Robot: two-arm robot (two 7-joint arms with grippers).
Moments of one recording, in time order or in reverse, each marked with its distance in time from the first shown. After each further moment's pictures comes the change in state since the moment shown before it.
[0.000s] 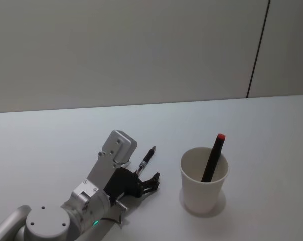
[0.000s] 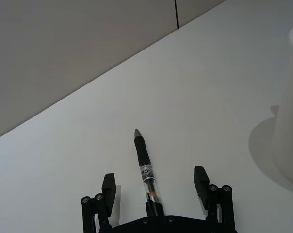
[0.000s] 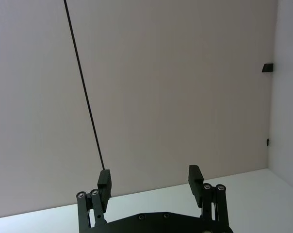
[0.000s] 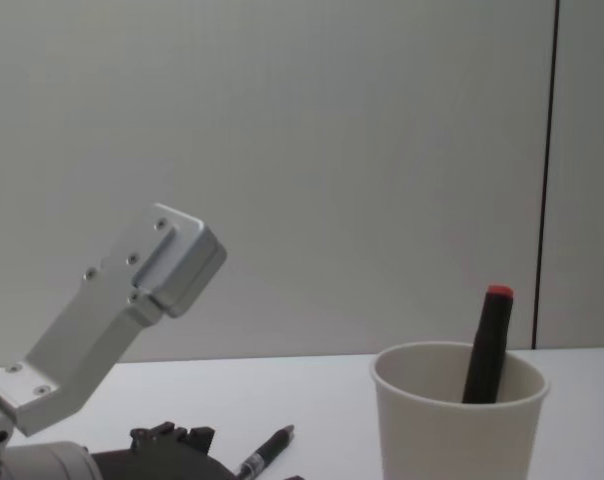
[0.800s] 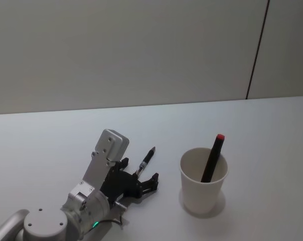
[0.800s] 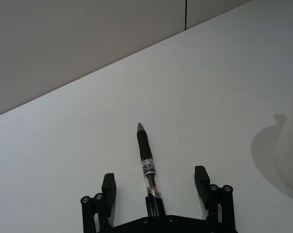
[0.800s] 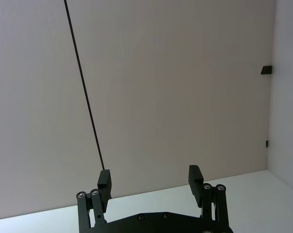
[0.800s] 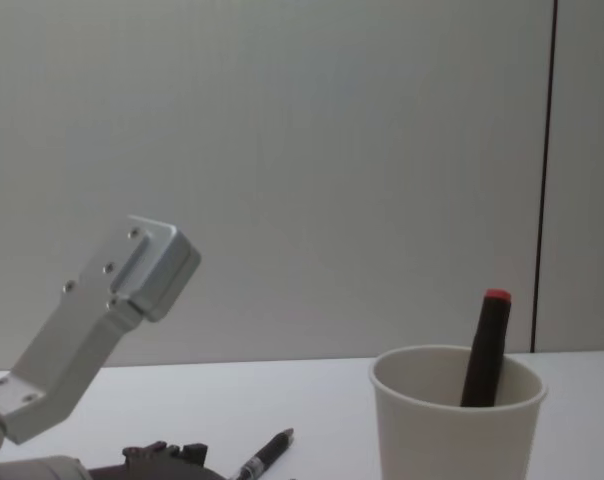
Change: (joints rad) left arm 0.010 -0.016 -0.017 0.024 -0.095 0.011 0.020; right arm 0.000 0.000 0.000 0.000 0.000 0.000 0.000
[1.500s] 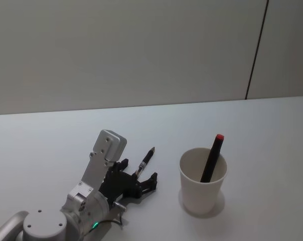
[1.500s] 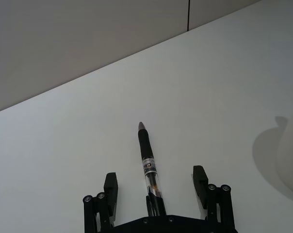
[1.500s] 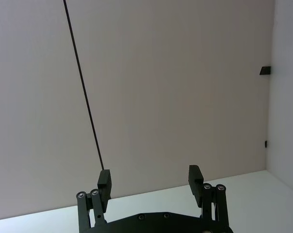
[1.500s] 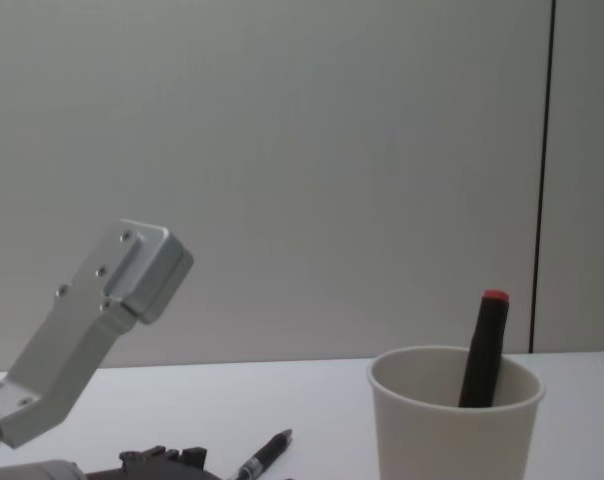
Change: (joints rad) left arm 0.006 -0.003 -0.005 0.005 -0.021 -0.005 0.010; right arm 0.000 0.000 0.000 0.000 0.000 0.000 0.000
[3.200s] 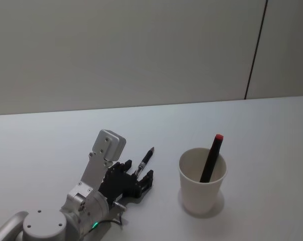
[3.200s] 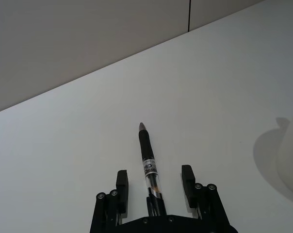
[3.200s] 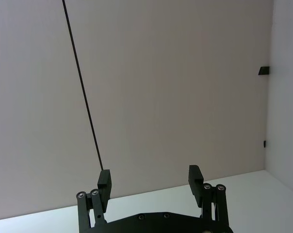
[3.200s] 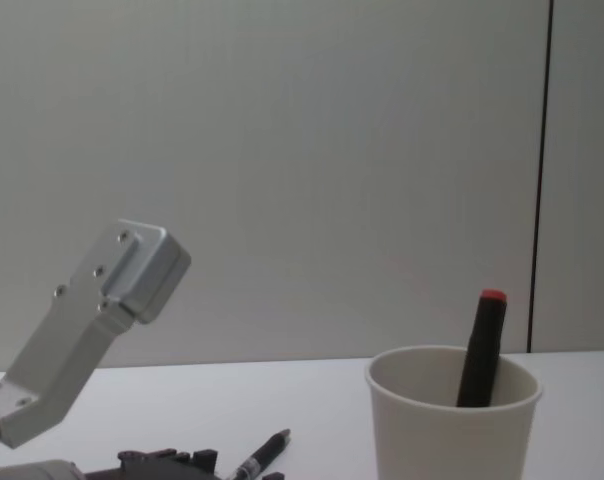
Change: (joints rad) left arm 0.002 0.000 -0.001 0.002 -0.003 -0.001 0.004; right arm 0.000 0.000 0.000 0.000 0.000 0.000 0.000
